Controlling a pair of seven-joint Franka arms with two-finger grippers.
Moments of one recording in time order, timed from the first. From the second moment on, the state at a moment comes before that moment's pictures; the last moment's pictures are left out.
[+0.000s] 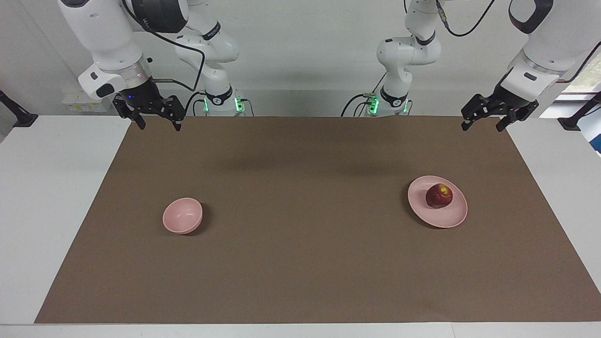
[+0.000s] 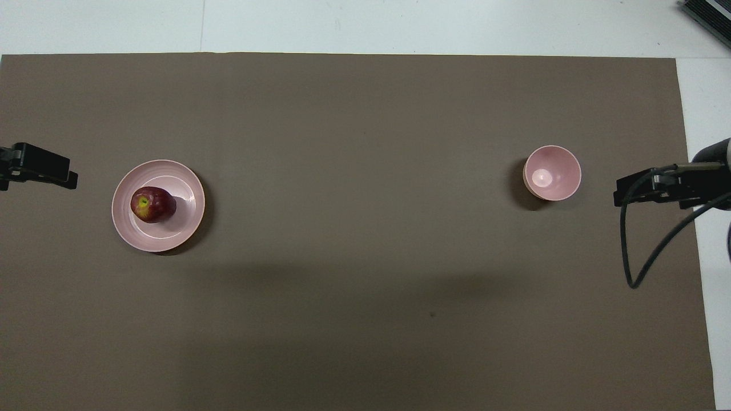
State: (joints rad) left arm -0.02 0.08 -0.01 -1.42 -0.05 1.44 0.02; right arm -0.01 -0.01 0.01 -1.60 -0.01 1.54 0.06
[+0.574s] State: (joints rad) left arm -0.02 0.08 -0.01 -1.42 -0.05 1.45 0.02; right arm -0.01 -0.01 0.01 -1.60 -0.01 1.54 0.06
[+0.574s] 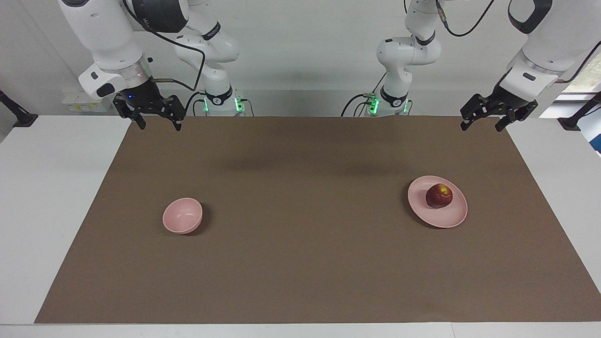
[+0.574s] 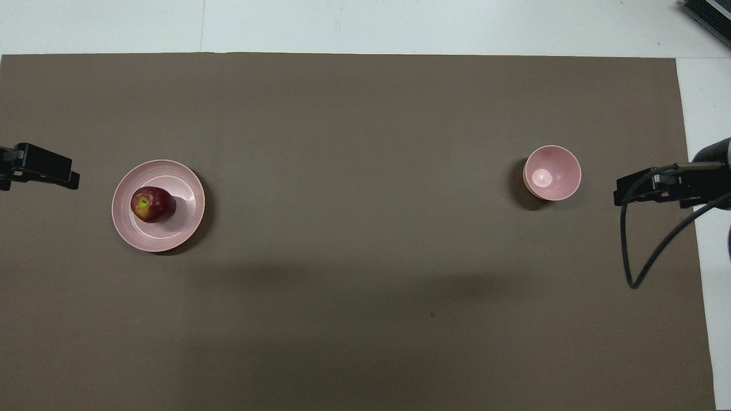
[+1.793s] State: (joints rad) left arm 0.00 0.06 0.00 -1.84 -0.05 1.91 0.12; right arm -0.01 -0.01 0.01 -1.60 -0.01 1.54 0.06
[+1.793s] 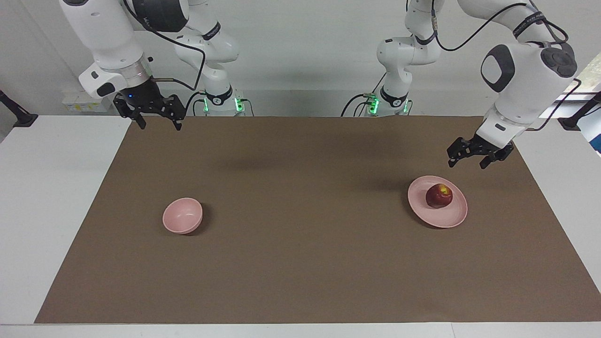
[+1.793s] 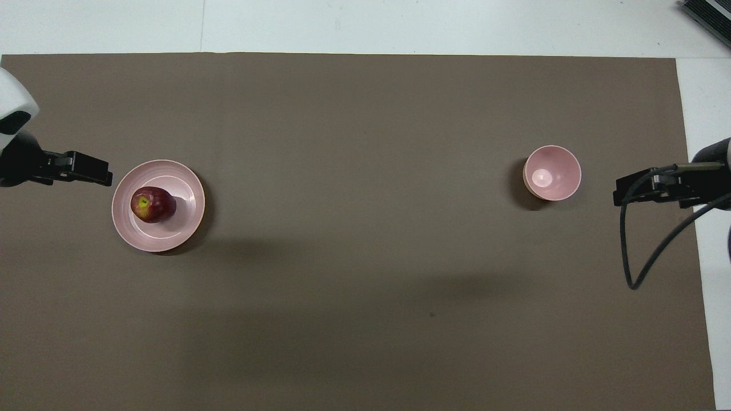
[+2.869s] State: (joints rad) left arm 0.01 0.19 -0.01 -2.06 -0.05 2.32 0.11; right arm -0.01 -0.01 0.01 -1.60 -0.01 1.54 0.06
